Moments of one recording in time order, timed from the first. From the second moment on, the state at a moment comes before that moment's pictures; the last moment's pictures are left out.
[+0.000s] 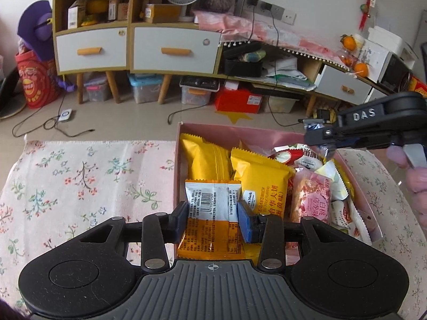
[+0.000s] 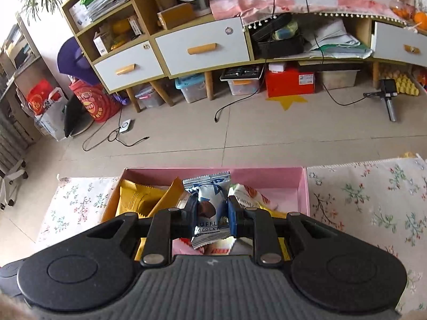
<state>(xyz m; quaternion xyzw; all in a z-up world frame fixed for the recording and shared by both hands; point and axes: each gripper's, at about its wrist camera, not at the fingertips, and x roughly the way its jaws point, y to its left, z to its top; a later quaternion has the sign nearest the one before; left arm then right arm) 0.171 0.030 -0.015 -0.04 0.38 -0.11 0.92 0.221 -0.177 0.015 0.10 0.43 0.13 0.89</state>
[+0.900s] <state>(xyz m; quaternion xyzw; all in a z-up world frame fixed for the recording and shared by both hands) 0.109 0.007 0.010 -0.03 0.39 -0.10 0.91 0.153 -0.221 0.022 0.07 0.43 0.08 0.90</state>
